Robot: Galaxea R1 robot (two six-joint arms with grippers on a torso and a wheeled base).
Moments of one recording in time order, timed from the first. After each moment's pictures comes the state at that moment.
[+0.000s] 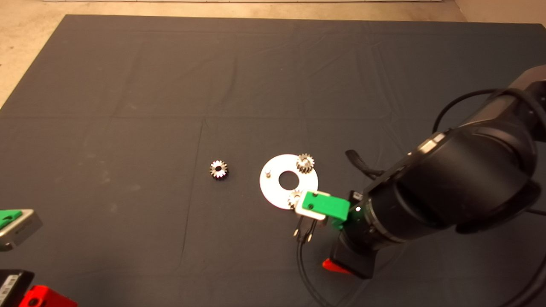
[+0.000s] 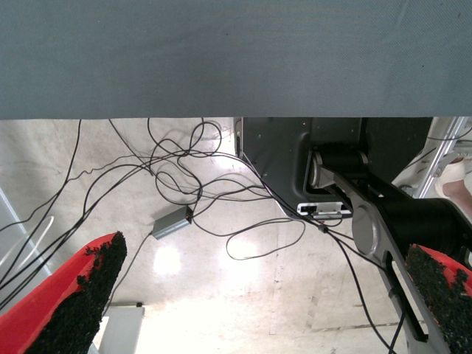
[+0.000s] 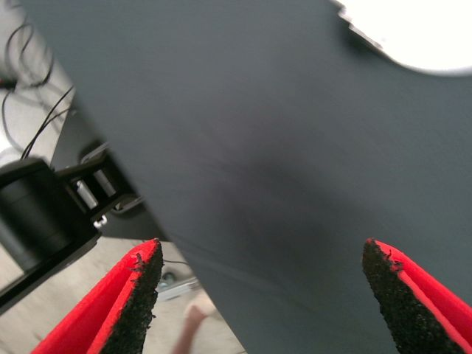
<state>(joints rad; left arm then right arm) -0.63 1.59 -0.33 -0.10 1.53 -1.26 0.39 2.65 -0.57 -0.23 -1.52 1.11</state>
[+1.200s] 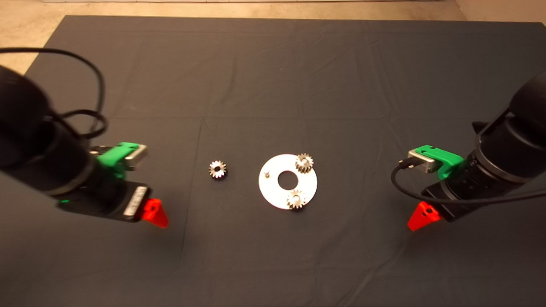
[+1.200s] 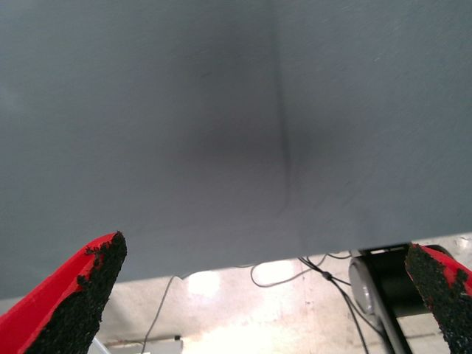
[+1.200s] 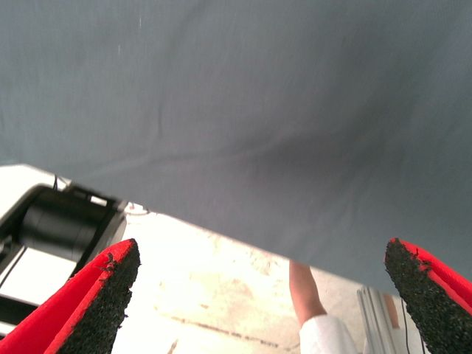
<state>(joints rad) -0.48 2.16 -0.66 0.09 1.52 -1.35 0.46 2.20 -0.64 0.06 -1.53 1.23</state>
